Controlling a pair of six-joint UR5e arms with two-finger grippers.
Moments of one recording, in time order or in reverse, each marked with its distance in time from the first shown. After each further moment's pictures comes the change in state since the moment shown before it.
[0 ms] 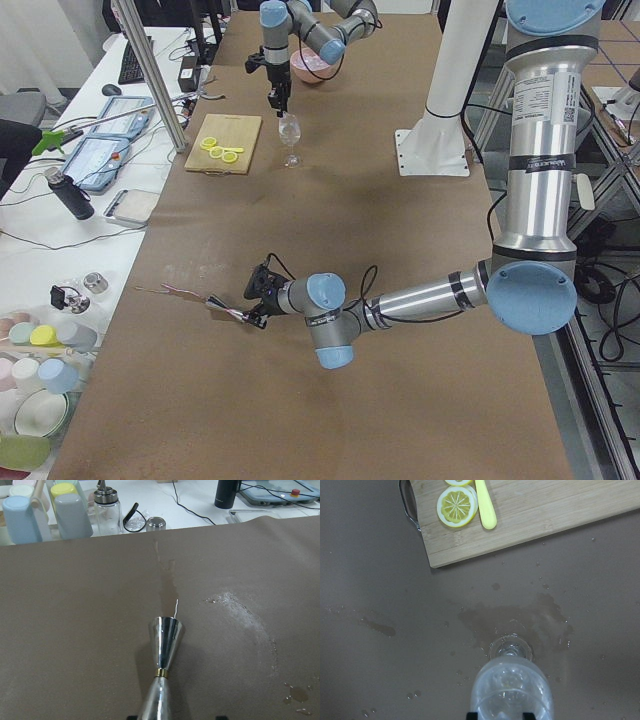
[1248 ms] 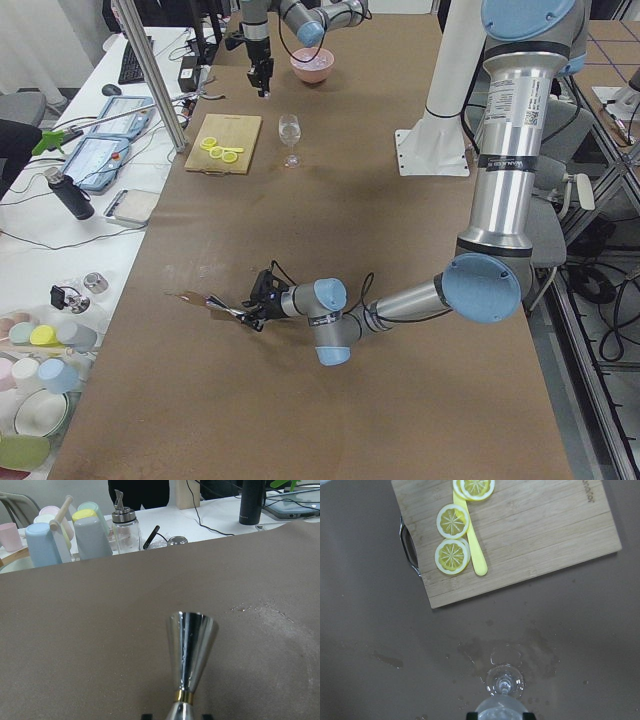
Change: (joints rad) left arm 0.246 -0.082 0.214 -0.190 0.447 -0.010; right arm 0.111 0.038 -0.058 -0.023 0.086 -0.056
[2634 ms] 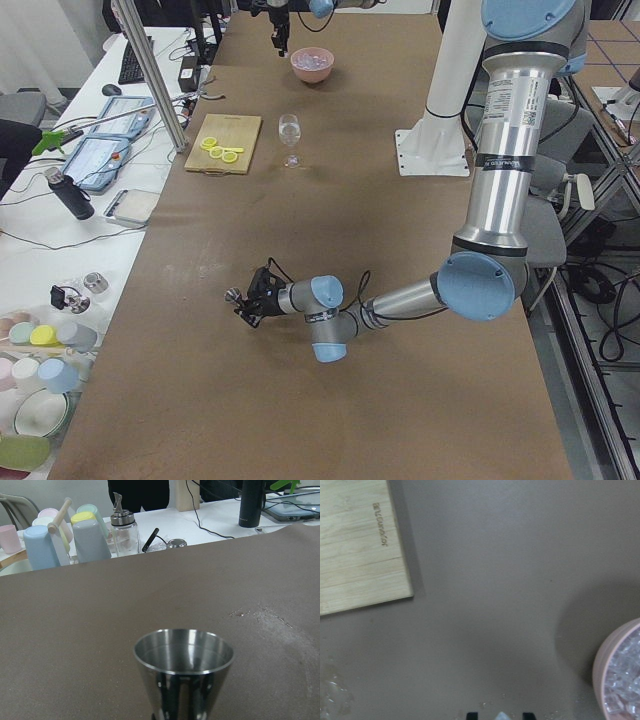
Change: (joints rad) left arm 0.000 -0.024 0.012 0.004 0.008 -0.004; right arm 0.202 -0.497 0.450 -0.186 0.061 -0.349
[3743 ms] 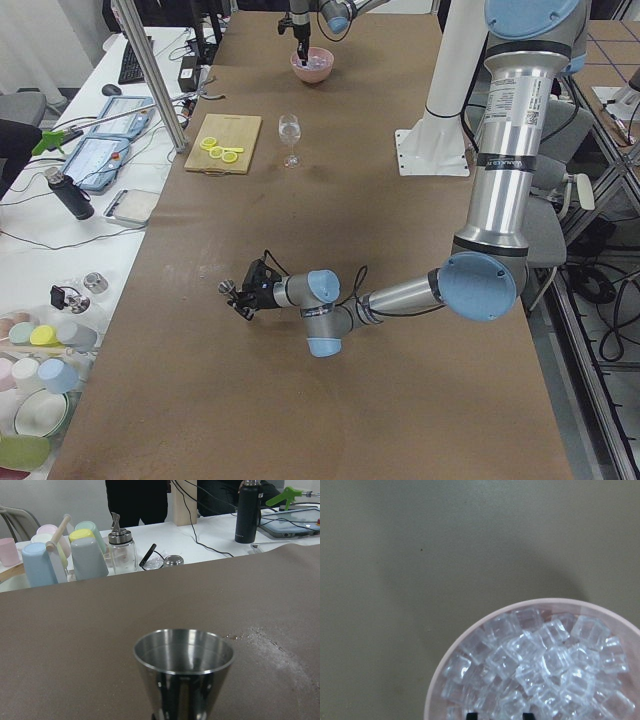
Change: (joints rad) left arm -0.008 -0.008 -0.011 0.001 0.000 -0.002; right arm 0.031 -0.495 0.146 0.279 0.016 -0.144
